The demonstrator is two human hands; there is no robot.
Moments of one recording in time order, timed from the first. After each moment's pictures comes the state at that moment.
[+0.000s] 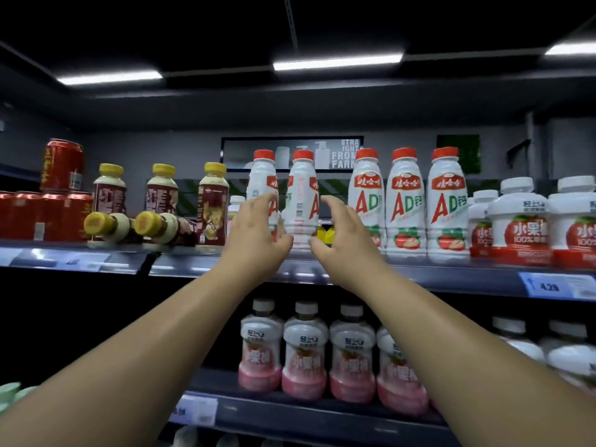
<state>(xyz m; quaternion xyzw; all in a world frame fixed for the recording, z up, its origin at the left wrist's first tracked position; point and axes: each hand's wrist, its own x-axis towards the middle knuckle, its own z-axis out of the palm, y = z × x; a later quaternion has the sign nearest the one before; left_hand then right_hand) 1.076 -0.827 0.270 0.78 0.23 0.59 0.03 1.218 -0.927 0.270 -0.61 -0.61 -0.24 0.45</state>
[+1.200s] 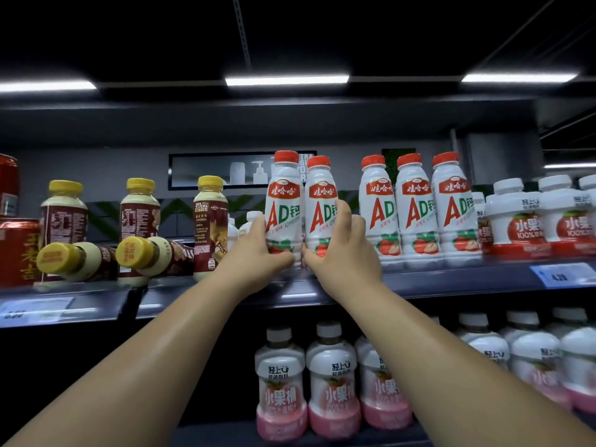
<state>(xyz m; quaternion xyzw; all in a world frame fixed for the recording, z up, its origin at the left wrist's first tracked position) 1.074 -0.741 0.284 0.86 0.14 0.47 0.16 1.194 -0.866 0.266 -0.72 -0.40 -0.39 0.41</state>
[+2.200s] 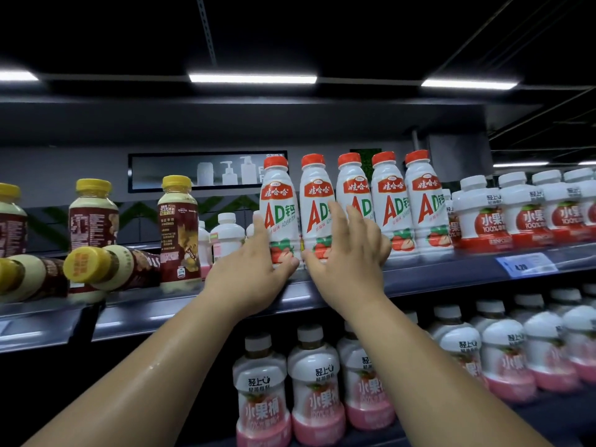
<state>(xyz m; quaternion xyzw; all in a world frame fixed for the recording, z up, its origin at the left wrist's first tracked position) 1.098 -0.752 0.273 0.89 0.19 0.41 -0.04 1.203 -0.883 0.252 -0.70 -0.34 -0.48 0.40</state>
